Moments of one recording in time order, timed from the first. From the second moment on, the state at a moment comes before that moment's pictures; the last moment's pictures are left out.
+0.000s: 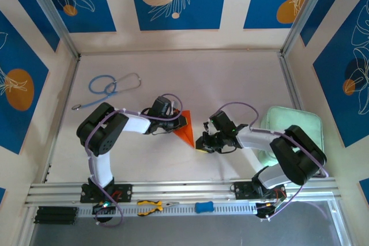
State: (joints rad) left arm -0.64 1.89 0.83 0.30 0.47 -0.97; right arm 0.63 1.42 0.52 -0.15 -0.57 0.83
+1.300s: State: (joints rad) left arm -0.64 1.89 0.82 0.33 0.47 -0.97; right arm 0.66 1.67 0.66 0.04 -0.51 0.84
